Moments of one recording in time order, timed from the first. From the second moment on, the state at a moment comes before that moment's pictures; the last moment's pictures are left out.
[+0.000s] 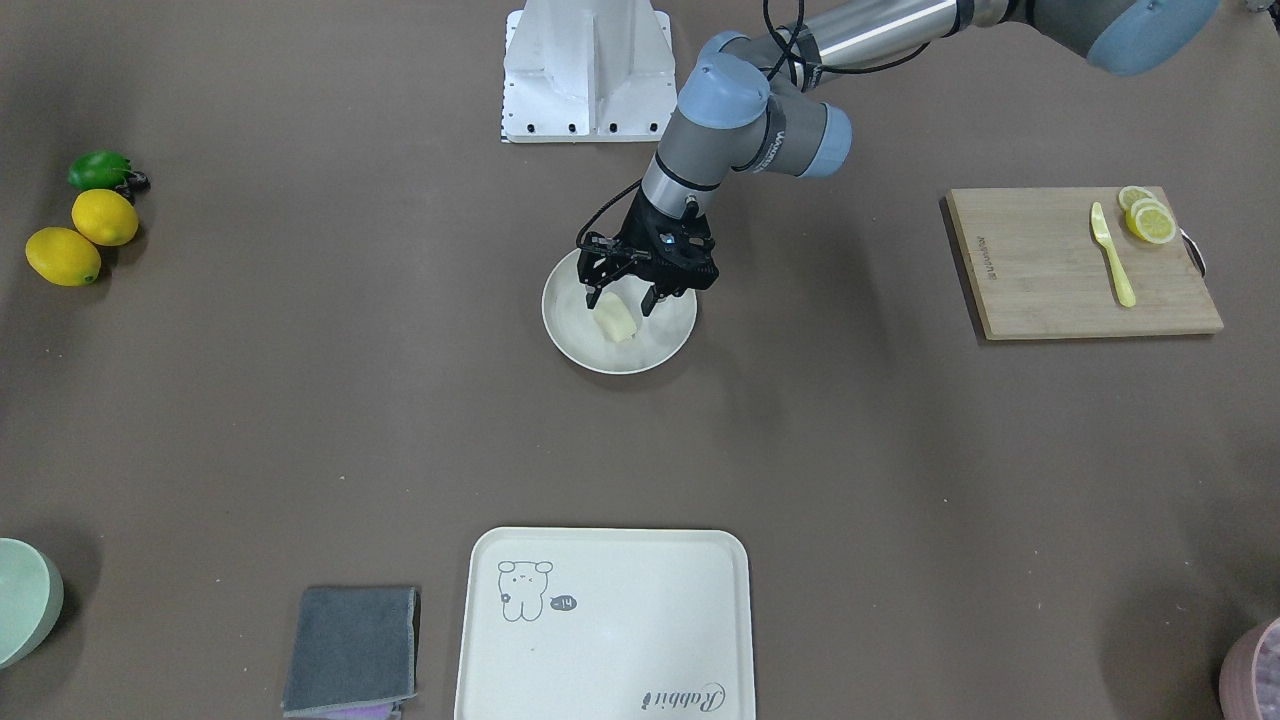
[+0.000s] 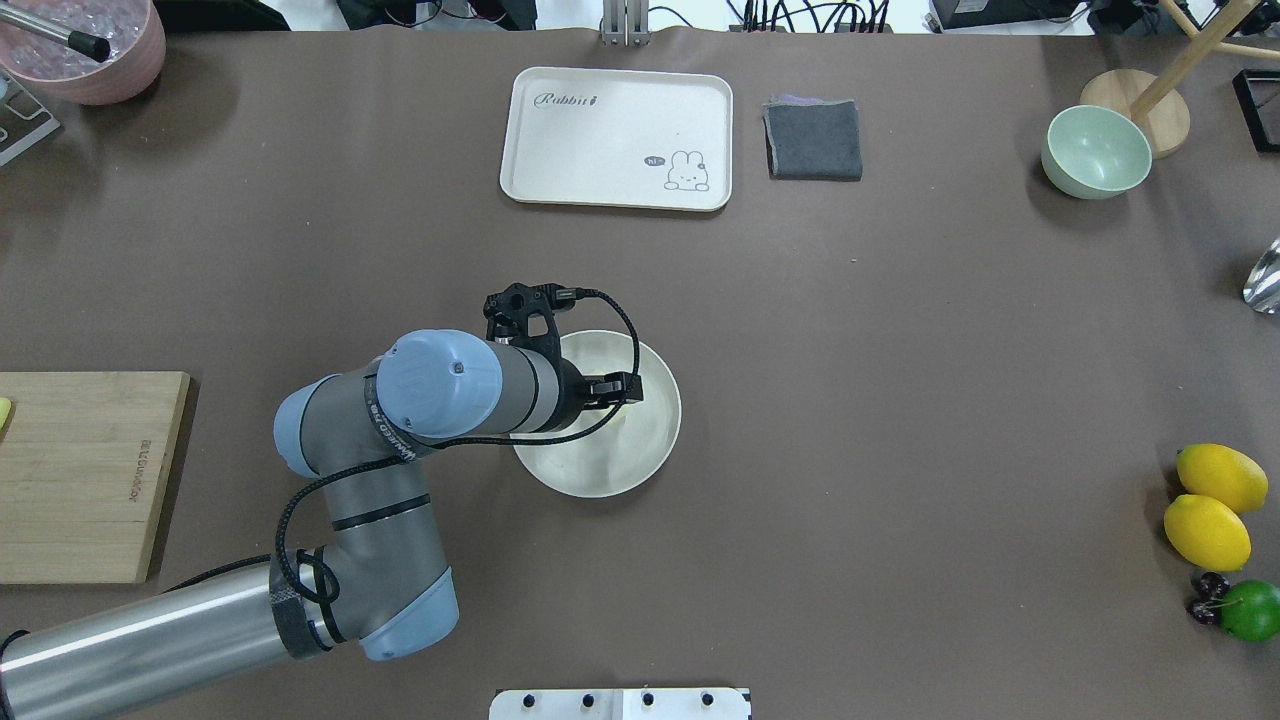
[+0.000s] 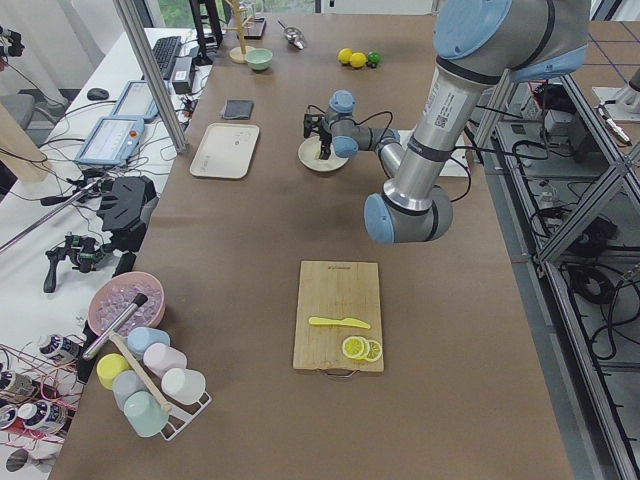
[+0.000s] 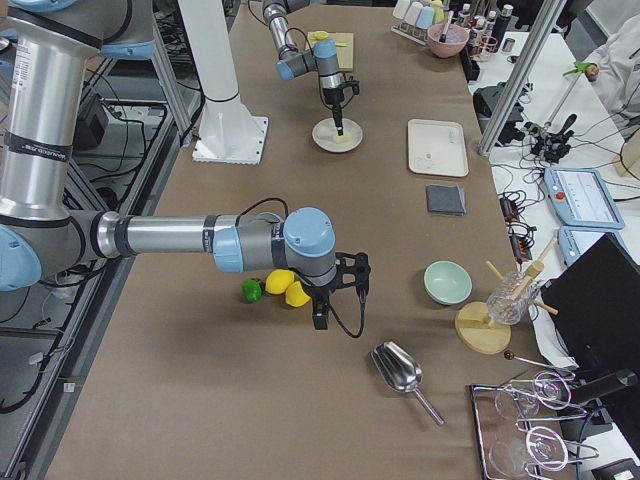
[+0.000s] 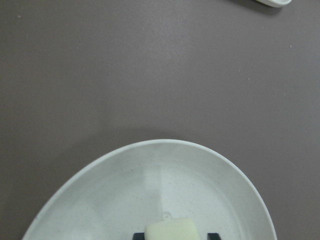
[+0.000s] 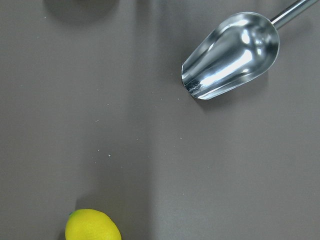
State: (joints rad) left arm -0.41 -2.19 -1.55 -2.14 -1.68 -1.42; right arm 1.58 -1.84 1.89 -1.49 2.39 0.06
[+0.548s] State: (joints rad) left arm -0.54 -2.12 -1.80 -1.87 -1.77 -1.37; right arm 1.58 -1.85 1.89 -1.48 2.39 0.06
